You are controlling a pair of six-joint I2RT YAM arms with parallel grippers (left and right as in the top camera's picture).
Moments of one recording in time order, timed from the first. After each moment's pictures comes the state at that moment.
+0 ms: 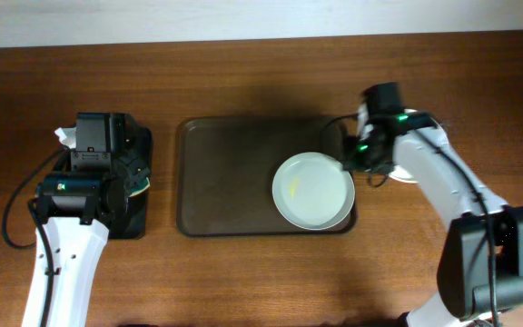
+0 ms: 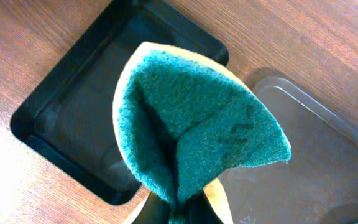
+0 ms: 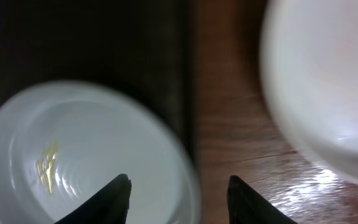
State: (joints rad) left arm -0.06 1.26 1.24 -1.01 -0.27 -0.63; right arm 0.16 1.76 1.26 -0.83 -0.08 0.24
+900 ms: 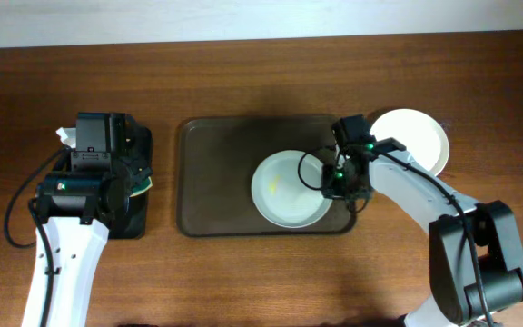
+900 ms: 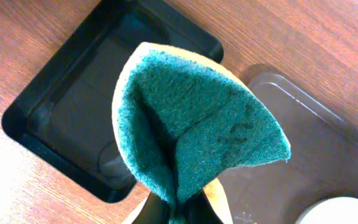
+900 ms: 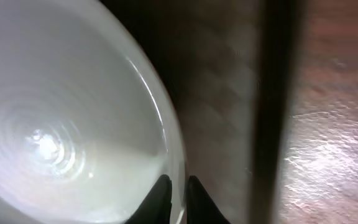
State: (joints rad) left arm -0.06 1.26 1.24 -1.01 -0.24 -0.63; right arm 0.28 1.76 1.07 -0.68 -0.14 0.37
